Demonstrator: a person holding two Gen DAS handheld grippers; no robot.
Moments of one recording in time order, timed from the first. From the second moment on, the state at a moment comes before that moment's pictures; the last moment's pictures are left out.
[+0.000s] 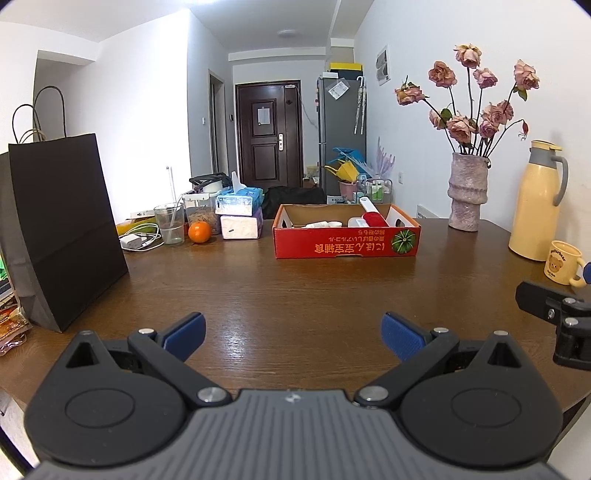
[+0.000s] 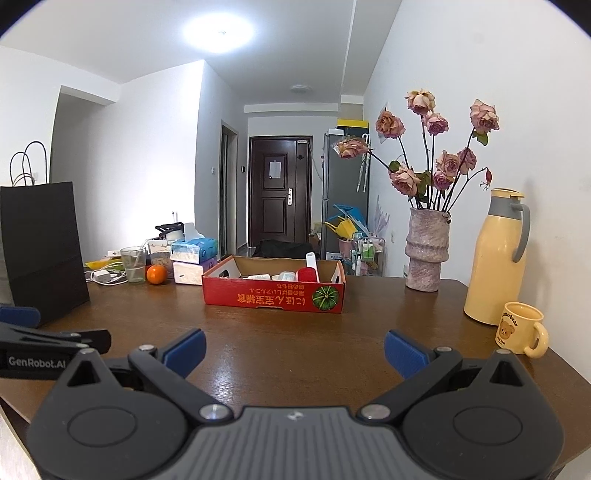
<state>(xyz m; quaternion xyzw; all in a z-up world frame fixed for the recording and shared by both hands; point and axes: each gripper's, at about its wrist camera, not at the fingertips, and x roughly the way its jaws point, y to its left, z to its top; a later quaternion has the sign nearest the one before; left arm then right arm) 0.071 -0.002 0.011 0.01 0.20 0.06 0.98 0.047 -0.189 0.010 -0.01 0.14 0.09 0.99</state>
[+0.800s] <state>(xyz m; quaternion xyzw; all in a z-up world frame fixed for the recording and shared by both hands) 0.070 -0.006 0.011 0.01 0.20 0.06 0.98 0.049 -0.197 0.006 -0.01 0.14 0.09 0.99</state>
